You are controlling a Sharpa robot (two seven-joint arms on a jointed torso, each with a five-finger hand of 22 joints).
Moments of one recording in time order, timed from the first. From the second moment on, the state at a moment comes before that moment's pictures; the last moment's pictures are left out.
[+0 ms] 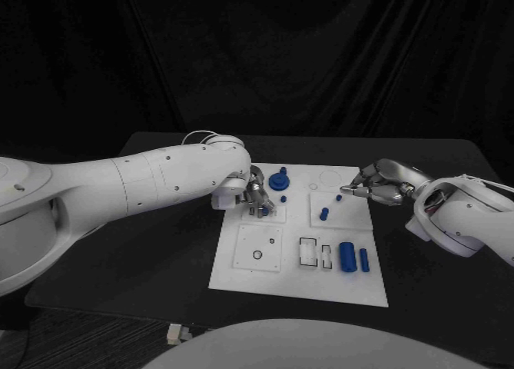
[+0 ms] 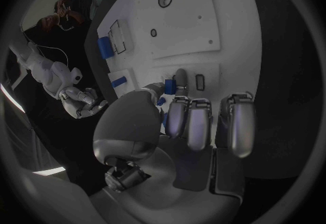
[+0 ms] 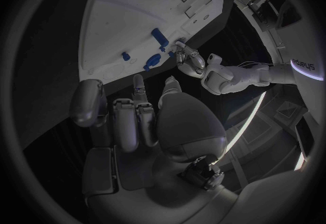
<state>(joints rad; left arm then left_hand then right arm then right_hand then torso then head) 1.28 -0.43 -0.21 1.15 -0.90 0.30 -0.60 1.10 -0.02 0.21 0.29 0.41 1.03 0.06 0.21 0.73 1.47 -0.03 1.38 1.31 1.47 -0.08 1.49 1.31 0.02 1.47 0.03 1.41 1.31 1.22 -0.99 -0.21 1.59 -1.20 -0.36 -0.10 1.21 0.15 -0.31 0.29 0.32 0.86 0.10 0.38 0.22 1.47 0.03 1.57 1.31 1.47 -0.04 1.50 1.31 0.08 1.40 0.07 1.13 1.31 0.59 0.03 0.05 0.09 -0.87</state>
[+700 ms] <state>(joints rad) 1.28 -0.43 -0.21 1.16 -0.90 0.29 -0.60 1.02 -0.02 0.10 0.29 0.13 1.03 0.05 0.23 0.75 1.47 -0.03 1.39 1.31 1.47 -0.08 1.49 1.31 0.02 1.47 0.03 1.41 1.31 1.22 -0.99 -0.21 1.59 -1.20 -0.36 -0.10 1.21 0.15 -0.31 0.29 0.32 0.86 0.10 0.38 0.22 1.47 0.03 1.57 1.31 1.47 -0.04 1.50 1.31 0.08 1.40 0.07 1.13 1.31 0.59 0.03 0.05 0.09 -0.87</state>
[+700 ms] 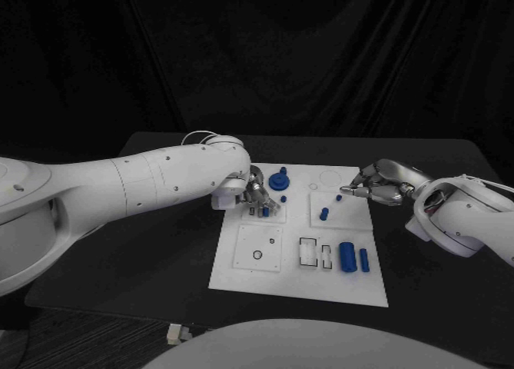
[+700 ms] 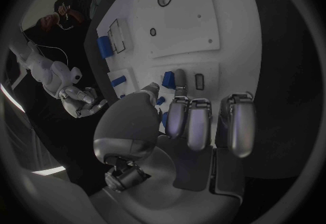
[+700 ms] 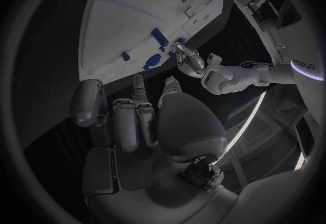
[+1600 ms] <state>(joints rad) 1.28 -0.46 -0.21 1.19 -0.91 0.28 -0.60 1.18 0.00 0.05 0.25 0.22 1.05 0.02 0.34 0.86 1.46 -0.05 1.39 1.31 1.47 -0.09 1.49 1.31 0.02 1.47 0.02 1.42 1.31 1.22 -0.99 -0.21 1.59 -1.20 -0.36 -0.10 1.21 0.15 -0.31 0.29 0.32 0.86 0.10 0.38 0.22 1.47 0.03 1.57 1.31 1.47 -0.04 1.50 1.31 0.08 1.40 0.07 1.13 1.31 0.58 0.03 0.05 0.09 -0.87</state>
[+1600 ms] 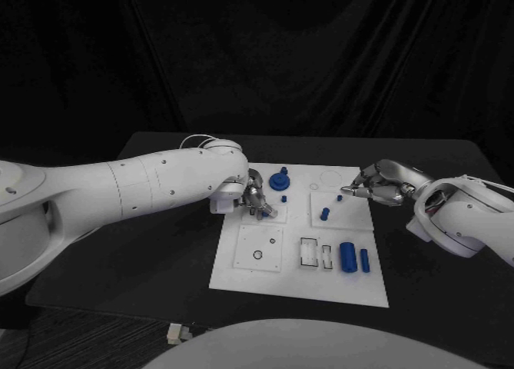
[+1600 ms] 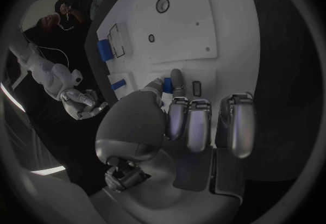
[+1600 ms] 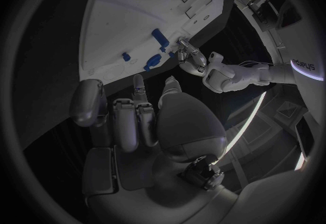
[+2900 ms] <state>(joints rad) 1.34 -0.51 -0.21 1.28 -0.91 0.21 -0.55 1.30 -0.07 0.28 0.30 0.52 1.02 0.03 0.37 0.89 1.47 -0.05 1.38 1.31 1.46 -0.10 1.49 1.31 0.02 1.47 0.02 1.42 1.31 1.22 -0.99 -0.21 1.59 -1.20 -0.36 -0.10 1.21 0.15 -0.31 0.29 0.32 0.86 0.10 0.38 0.22 1.47 0.03 1.57 1.31 1.47 -0.04 1.50 1.31 0.08 1.40 0.07 1.13 1.31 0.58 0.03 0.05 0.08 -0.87</state>
